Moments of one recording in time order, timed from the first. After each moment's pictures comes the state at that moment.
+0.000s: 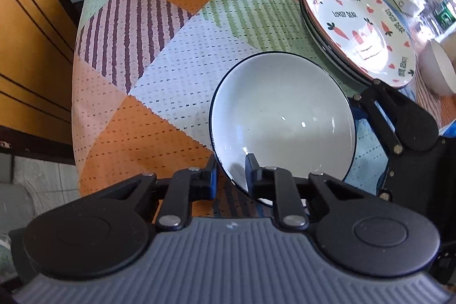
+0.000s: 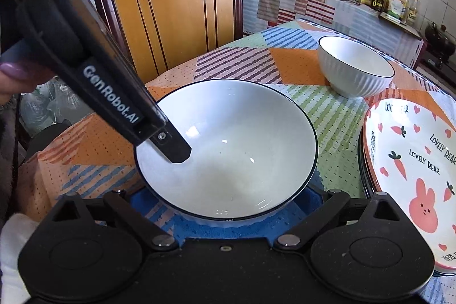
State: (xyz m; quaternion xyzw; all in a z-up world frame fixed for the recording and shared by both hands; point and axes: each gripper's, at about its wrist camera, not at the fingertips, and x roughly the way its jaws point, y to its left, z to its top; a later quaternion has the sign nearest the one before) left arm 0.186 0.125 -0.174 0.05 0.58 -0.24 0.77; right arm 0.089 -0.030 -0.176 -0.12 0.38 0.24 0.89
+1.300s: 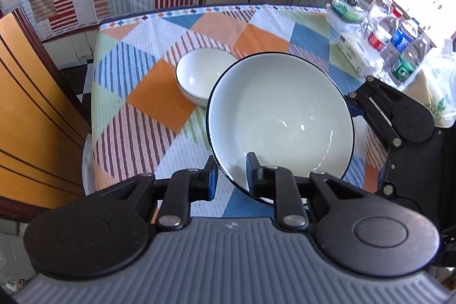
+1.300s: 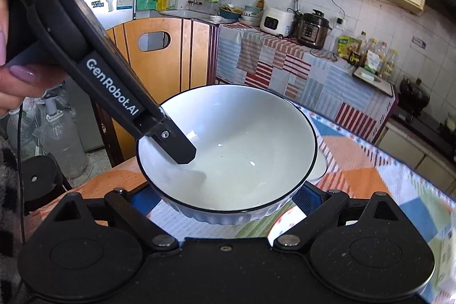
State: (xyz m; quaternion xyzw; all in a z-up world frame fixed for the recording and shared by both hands) left arm 0.213 0.108 -0.036 0.04 0.48 -0.29 0.83; right arm 0.124 -0.052 -0.058 -0.17 0.30 0.22 0.91
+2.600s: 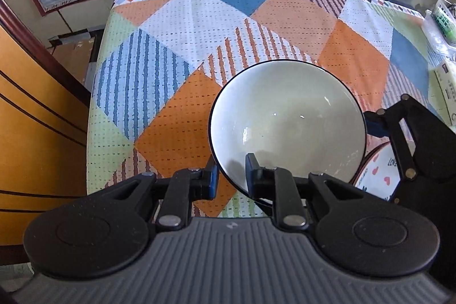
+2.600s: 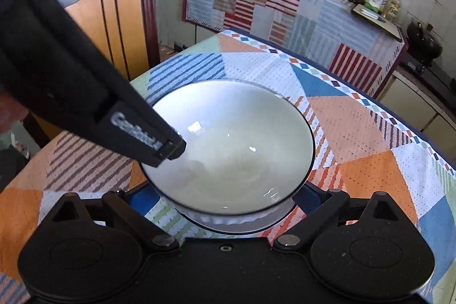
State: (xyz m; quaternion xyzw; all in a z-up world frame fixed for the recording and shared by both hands) left arm 0.390 0.041 -0.134 0.05 0.57 -0.16 0.81; right arm 0.298 -0.072 -0.132 -0.14 0.42 0.17 0.88
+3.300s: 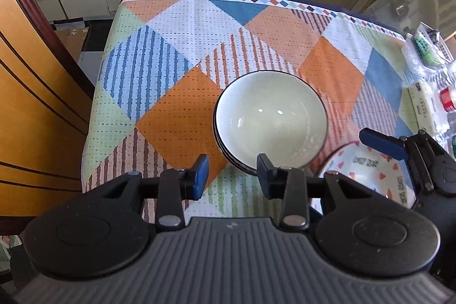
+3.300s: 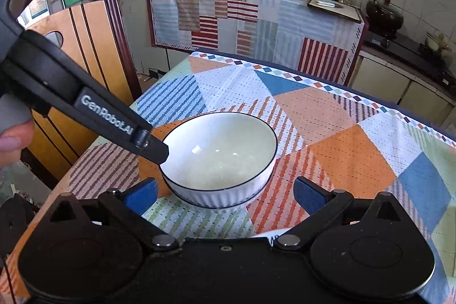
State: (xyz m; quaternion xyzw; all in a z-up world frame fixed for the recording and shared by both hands) left arm 0.360 0.067 -0.092 -0.01 0.56 -0.18 0.81; right arm 0.265 -0.099 -0.093 -0.05 0.42 0.11 0.90
